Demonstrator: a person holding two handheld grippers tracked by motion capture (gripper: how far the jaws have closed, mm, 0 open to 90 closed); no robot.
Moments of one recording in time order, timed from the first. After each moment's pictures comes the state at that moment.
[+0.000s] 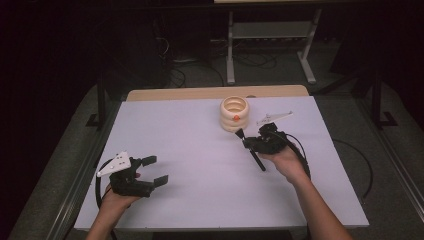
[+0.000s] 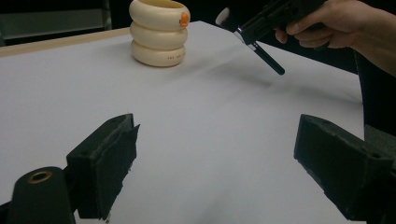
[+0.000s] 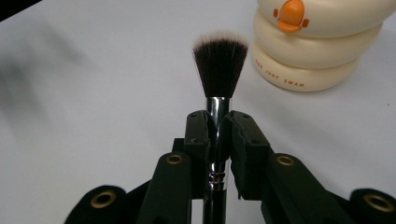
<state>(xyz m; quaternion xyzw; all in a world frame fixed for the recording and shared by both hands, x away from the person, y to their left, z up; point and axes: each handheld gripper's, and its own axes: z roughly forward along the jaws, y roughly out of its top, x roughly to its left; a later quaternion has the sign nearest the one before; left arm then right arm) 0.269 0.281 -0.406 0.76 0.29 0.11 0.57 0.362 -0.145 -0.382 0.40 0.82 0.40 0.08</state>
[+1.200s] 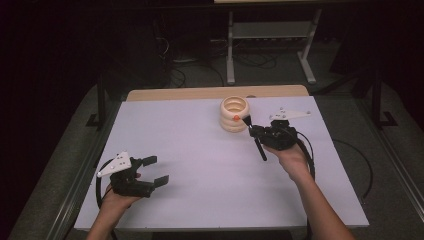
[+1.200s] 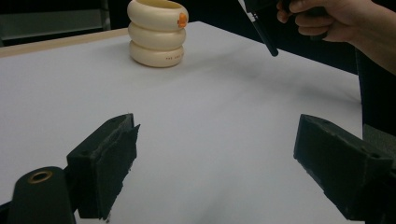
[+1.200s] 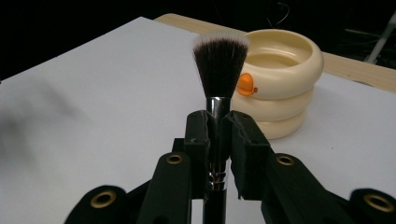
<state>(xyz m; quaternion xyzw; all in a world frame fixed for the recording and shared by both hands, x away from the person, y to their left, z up) 0.269 0.279 -0.407 0.76 0.29 0.11 0.57 0.356 -0.166 -0.364 0.39 0.77 0.48 0.15</state>
